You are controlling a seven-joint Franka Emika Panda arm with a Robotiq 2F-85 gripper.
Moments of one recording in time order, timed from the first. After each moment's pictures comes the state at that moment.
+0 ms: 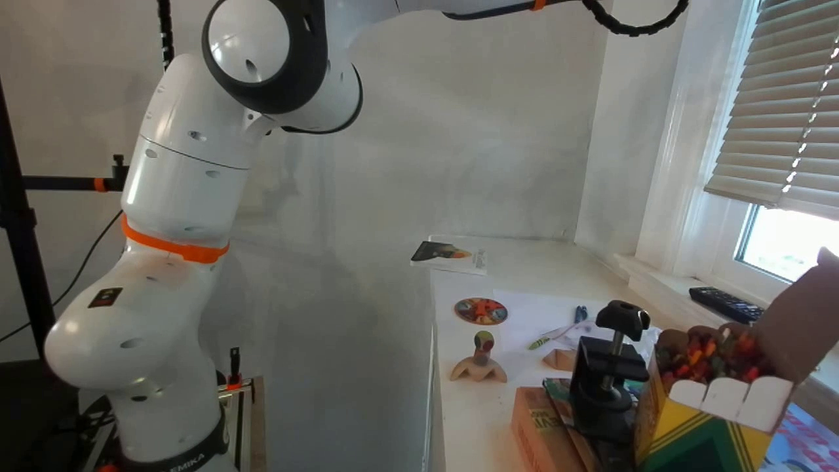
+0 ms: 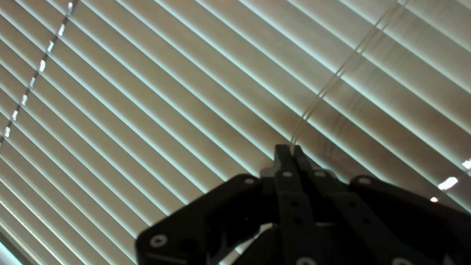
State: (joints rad) arm -0.12 0.34 -0.41 -0.85 -0.52 2.62 -0.04
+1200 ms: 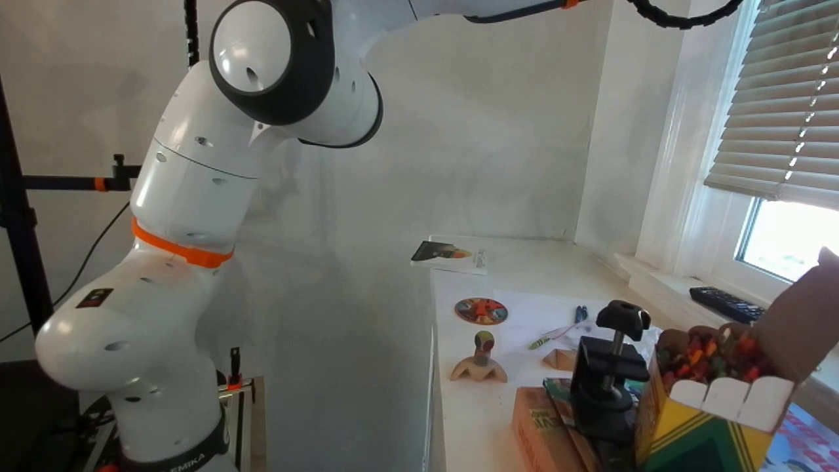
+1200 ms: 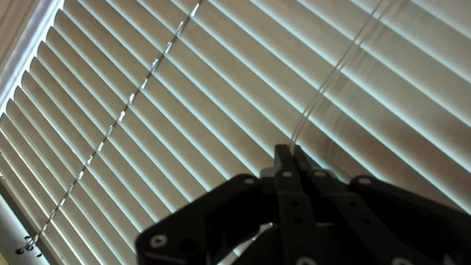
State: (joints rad) arm -0.21 0.42 -0.46 -0.76 -0.52 2.59 -0.03
